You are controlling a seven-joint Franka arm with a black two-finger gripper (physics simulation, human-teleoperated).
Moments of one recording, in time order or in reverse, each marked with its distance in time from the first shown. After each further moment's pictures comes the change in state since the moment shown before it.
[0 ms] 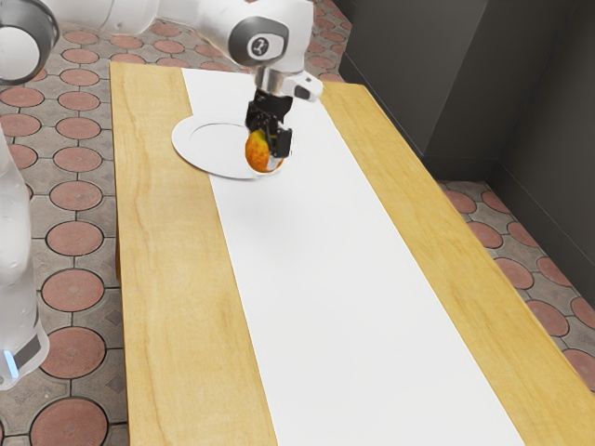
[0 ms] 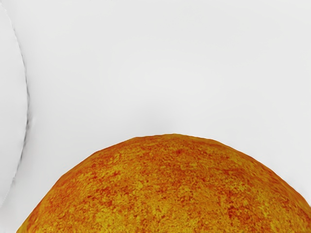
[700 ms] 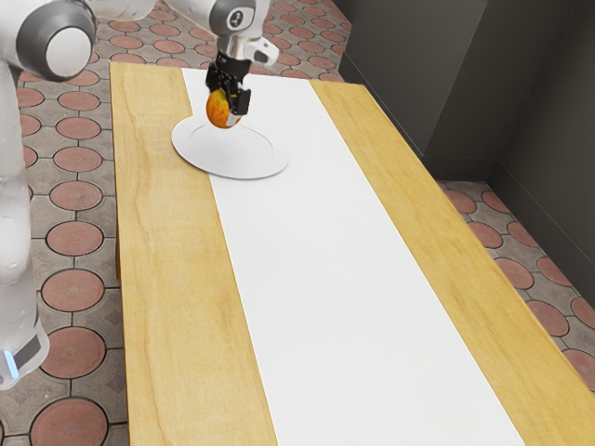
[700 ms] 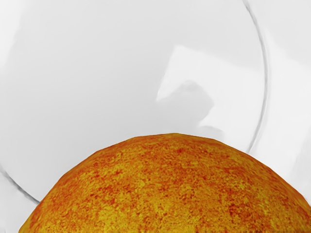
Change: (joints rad) arm -0.007 0.144 0.317 0.137 0.073 -0.020 0.196
